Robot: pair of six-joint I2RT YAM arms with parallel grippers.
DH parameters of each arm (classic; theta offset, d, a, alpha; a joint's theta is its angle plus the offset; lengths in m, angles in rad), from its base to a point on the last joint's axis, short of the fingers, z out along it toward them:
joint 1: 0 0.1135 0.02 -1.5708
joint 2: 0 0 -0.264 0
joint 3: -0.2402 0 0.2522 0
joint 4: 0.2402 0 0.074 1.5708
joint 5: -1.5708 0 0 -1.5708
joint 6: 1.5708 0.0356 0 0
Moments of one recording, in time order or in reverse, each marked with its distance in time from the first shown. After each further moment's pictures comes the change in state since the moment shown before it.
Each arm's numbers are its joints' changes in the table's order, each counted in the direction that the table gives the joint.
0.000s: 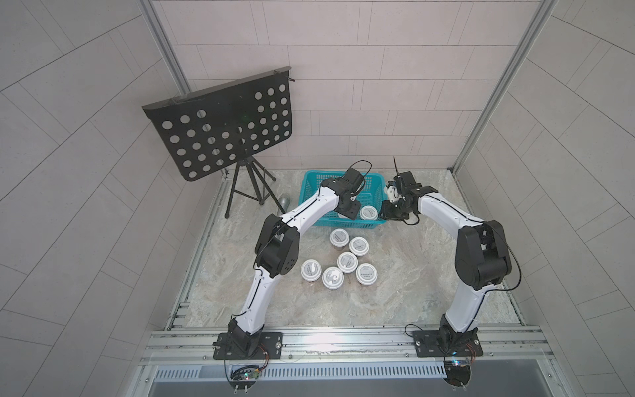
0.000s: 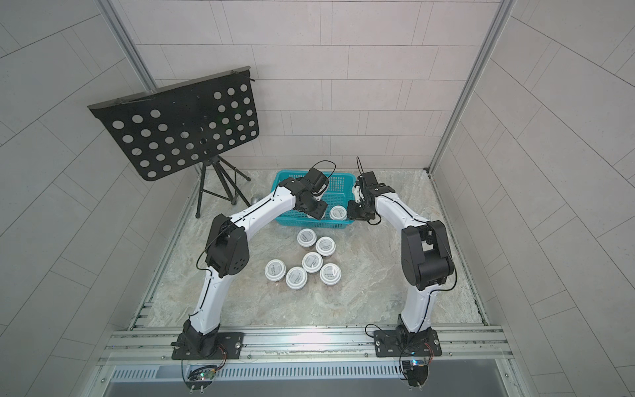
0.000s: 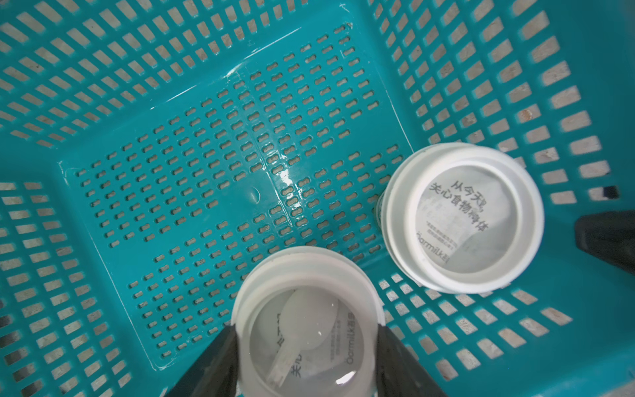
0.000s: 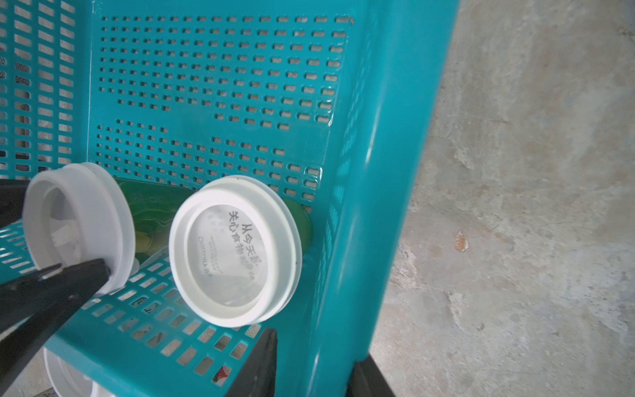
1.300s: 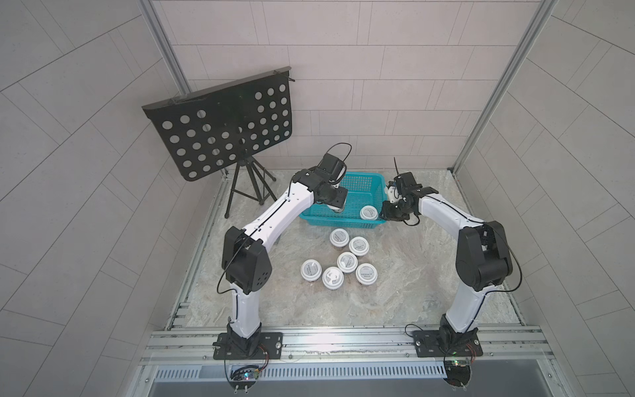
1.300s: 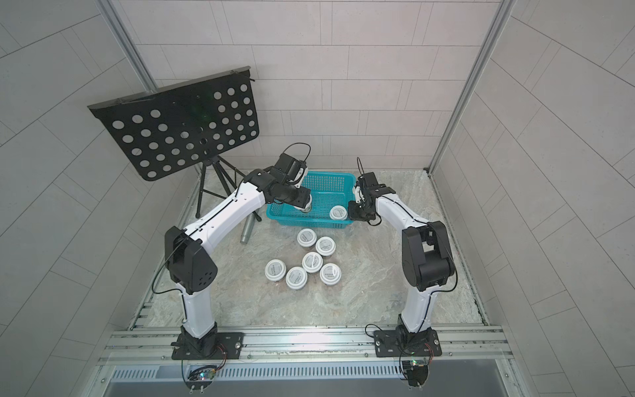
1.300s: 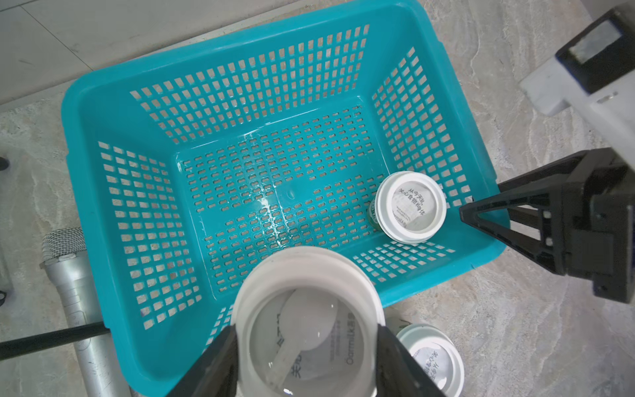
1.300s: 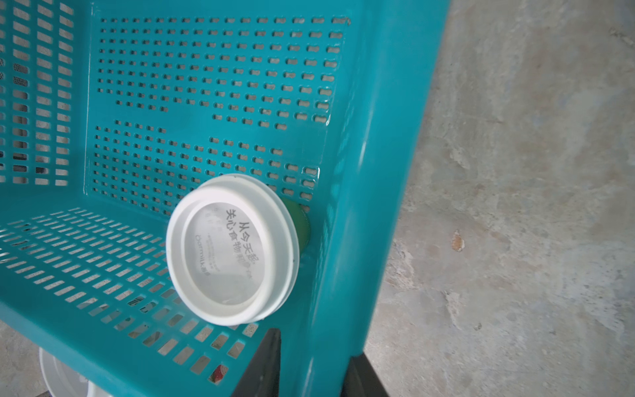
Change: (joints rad) left arm 0.072 -0.296 0.142 -0.004 -0.038 -0.072; right arm 0.000 -0.008 0.015 -0.014 -0.006 0.002
